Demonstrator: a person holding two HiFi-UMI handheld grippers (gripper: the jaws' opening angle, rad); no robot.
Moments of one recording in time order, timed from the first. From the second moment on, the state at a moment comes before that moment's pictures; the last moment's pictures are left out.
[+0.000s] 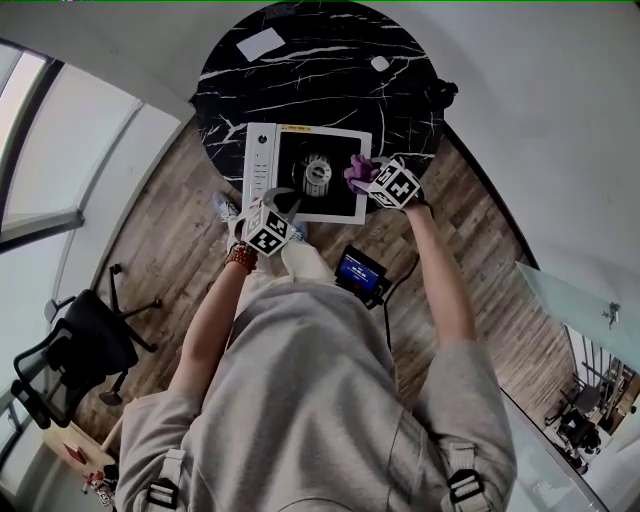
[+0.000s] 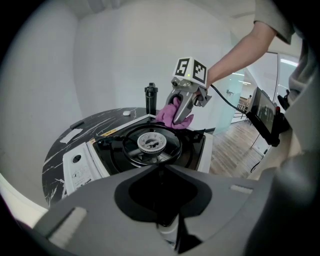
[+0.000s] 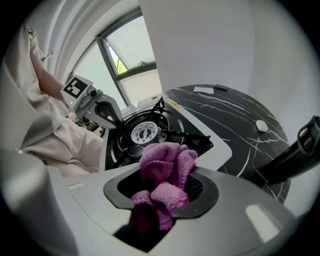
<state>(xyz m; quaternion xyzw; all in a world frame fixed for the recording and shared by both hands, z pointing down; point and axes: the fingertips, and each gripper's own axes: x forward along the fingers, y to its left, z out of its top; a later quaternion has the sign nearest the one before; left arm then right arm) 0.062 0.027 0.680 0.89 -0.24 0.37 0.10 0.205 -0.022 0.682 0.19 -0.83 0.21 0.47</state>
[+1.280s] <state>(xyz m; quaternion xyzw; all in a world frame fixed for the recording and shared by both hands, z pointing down) 0.060 0.024 0.683 0.89 -0.24 0.38 0.11 0.197 0.010 0.682 0.20 -0.83 0.21 0.48</state>
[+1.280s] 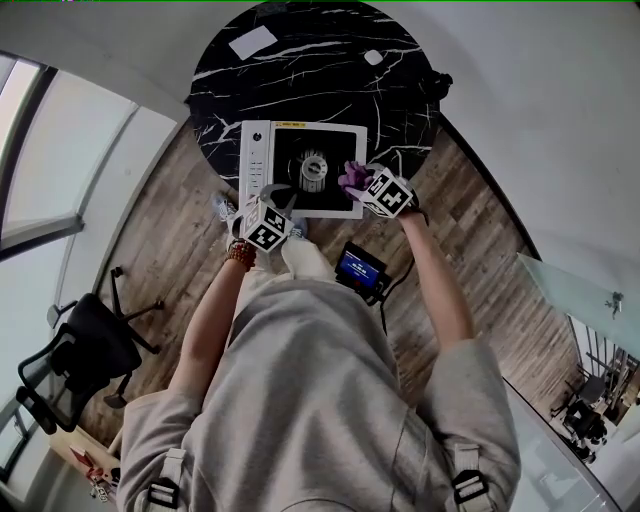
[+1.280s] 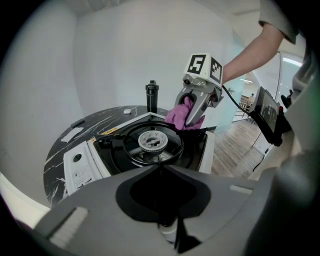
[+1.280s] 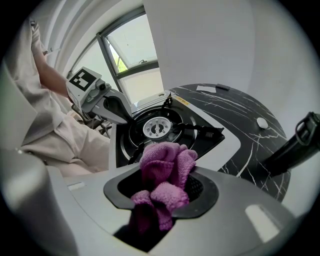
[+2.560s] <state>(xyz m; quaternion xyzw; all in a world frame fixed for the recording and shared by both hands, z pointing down) 0.047 -0.030 0.652 0.91 -0.23 0.31 0.13 0.152 0.044 0.622 0.19 -0.87 0.10 0.45</state>
